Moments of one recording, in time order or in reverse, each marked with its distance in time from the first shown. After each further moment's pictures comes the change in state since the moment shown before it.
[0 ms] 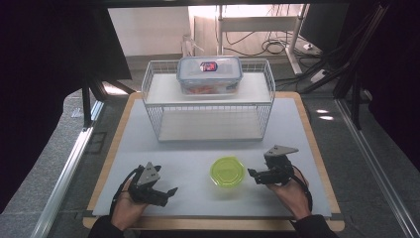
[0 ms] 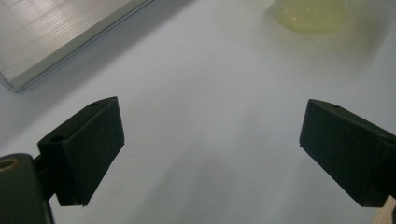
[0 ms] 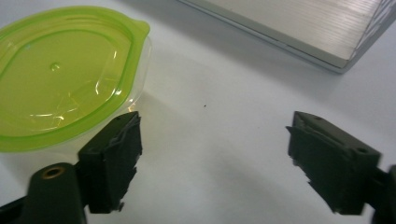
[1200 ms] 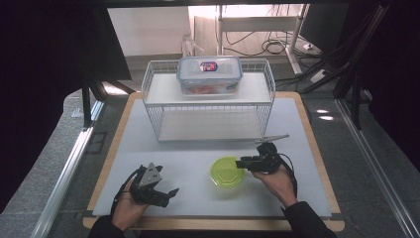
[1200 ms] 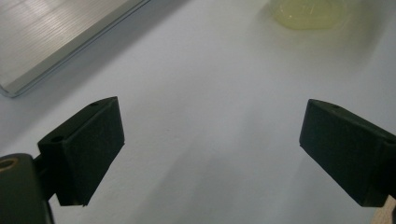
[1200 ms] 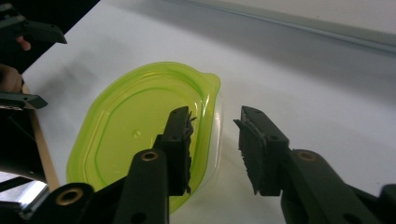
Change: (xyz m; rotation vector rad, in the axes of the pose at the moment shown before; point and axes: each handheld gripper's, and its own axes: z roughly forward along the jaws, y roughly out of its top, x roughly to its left) left arm -0.003 0.002 0.002 0.008 -0.003 0.029; right arm -0.003 0.030 0.029 0.039 0.334 0.208
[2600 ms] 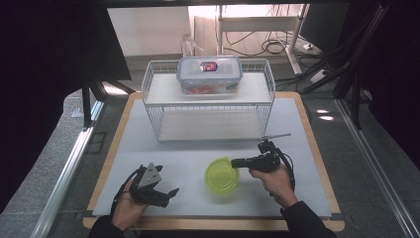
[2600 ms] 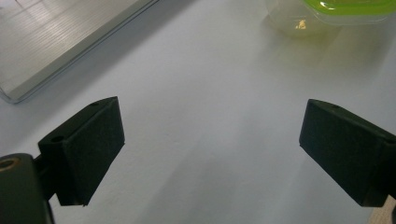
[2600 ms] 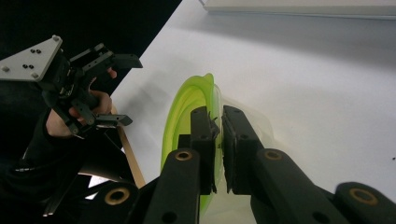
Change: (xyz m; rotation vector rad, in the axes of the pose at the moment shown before) left arm -0.001 0.001 -0.002 -0.018 0.000 0.008; right arm 0.009 0.006 -0.006 -0.026 0.245 0.155
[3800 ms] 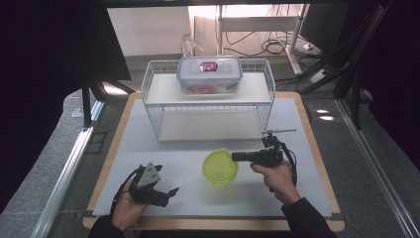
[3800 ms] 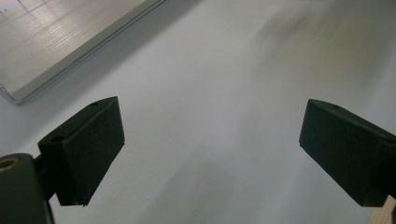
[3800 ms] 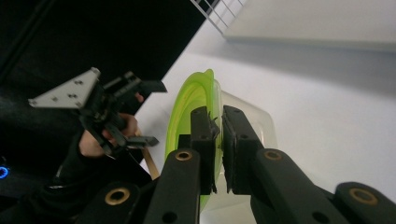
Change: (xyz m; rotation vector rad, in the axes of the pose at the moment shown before) left arm 0.001 0.000 -0.001 -0.011 0.004 -0.009; right arm 0.012 0.014 -0.014 -0.076 0.063 0.039
